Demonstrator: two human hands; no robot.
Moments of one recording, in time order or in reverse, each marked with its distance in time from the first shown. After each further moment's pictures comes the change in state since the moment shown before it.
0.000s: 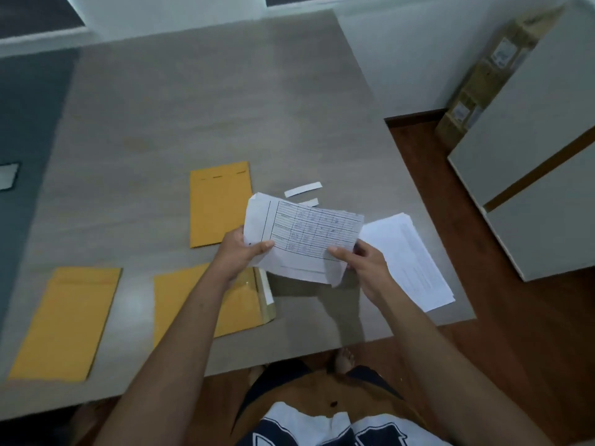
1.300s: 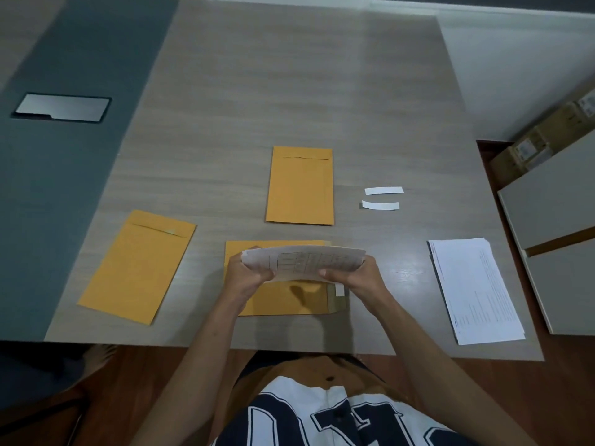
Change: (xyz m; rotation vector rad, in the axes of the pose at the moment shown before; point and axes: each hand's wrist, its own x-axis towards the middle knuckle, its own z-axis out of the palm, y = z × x) left_hand -0.060 -0.100 -0.131 -0.075 0.374 -0.146; right_hand -0.013 0.029 0.160 -0.316 -0.234 -0.066
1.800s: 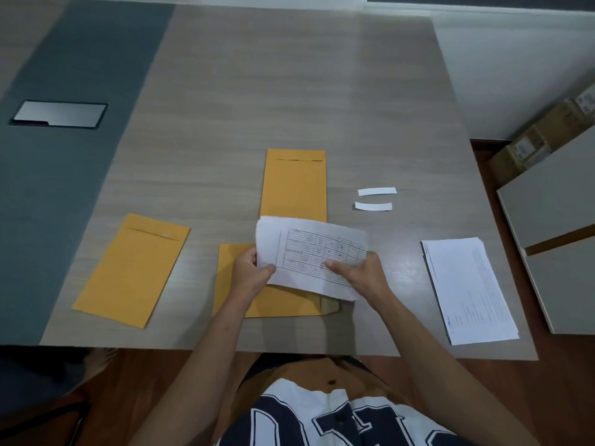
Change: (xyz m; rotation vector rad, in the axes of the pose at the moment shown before) left_hand 0.001 0.009 0.033 0.100 0.050 0.037; right_hand 0.006 -0.005 -0.019 -0.141 0.148 0.009
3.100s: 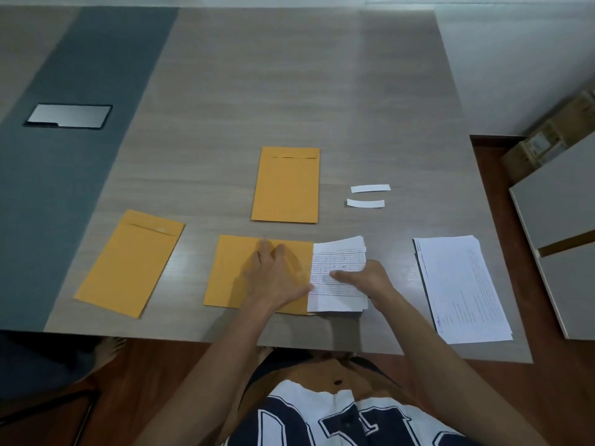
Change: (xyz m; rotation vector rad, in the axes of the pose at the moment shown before) left_hand -0.028 0.009 0.060 1.038 -0.142 0.118; right_hand 0.007 0.025 -0.038 -0.108 -0.096 0.261
